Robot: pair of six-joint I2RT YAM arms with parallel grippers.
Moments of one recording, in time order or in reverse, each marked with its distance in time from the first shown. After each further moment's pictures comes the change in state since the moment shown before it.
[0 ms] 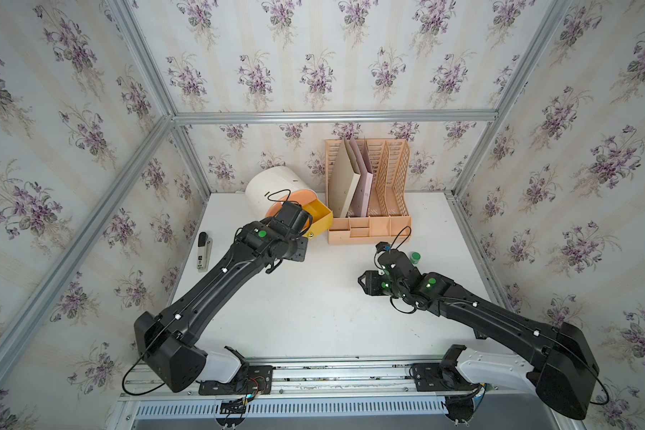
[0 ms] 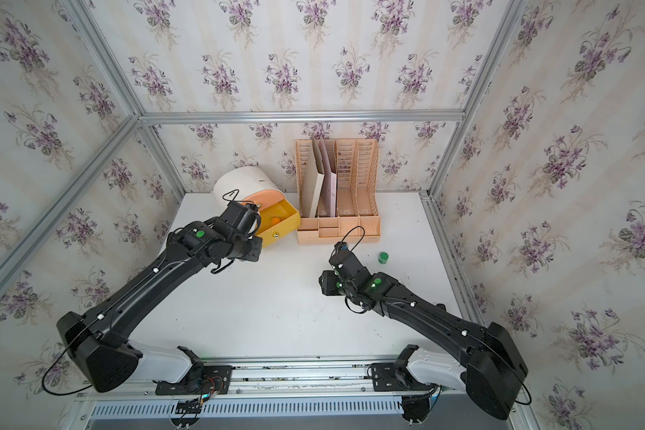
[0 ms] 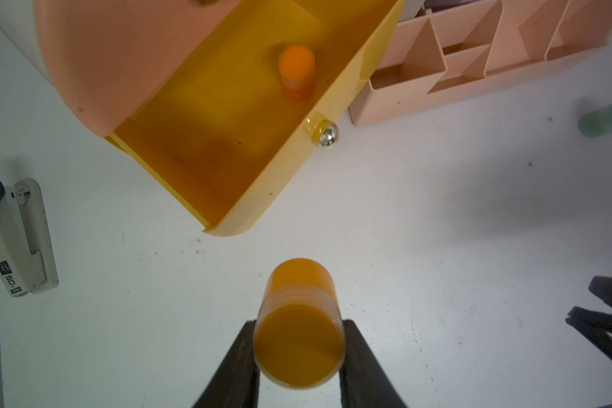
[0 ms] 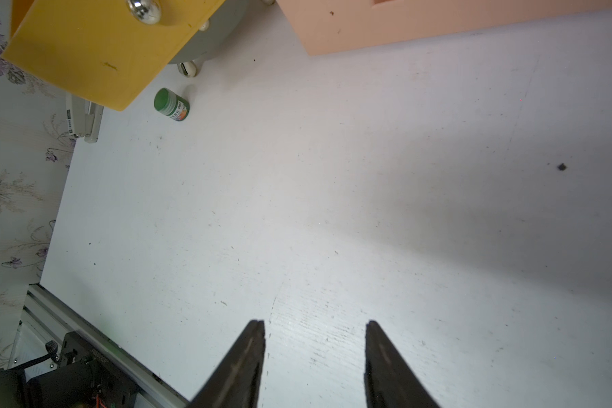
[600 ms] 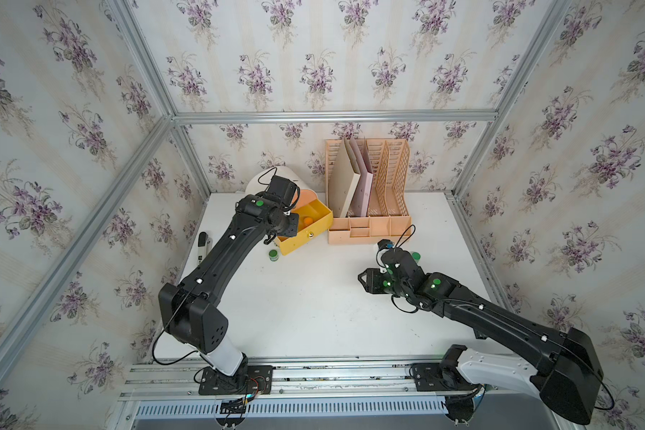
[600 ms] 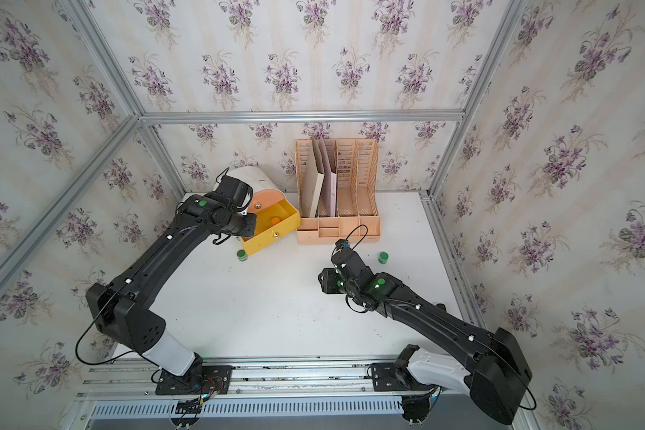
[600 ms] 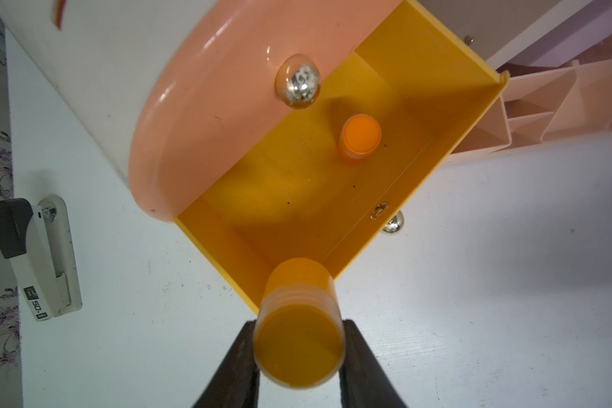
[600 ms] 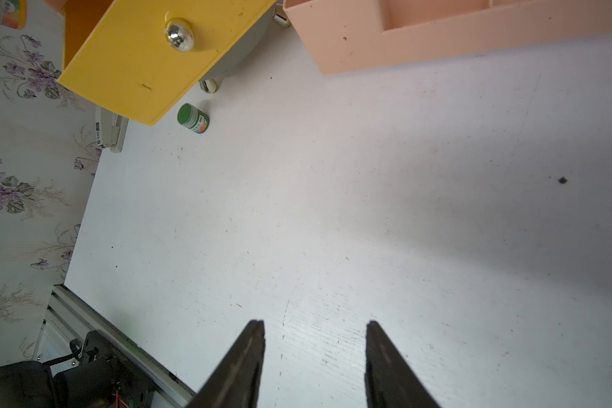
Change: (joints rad) left arm 0.181 0.198 0.186 -0.025 0.070 0.072; right arm 0.000 -0.032 0.011 -0.001 -0.003 0.004
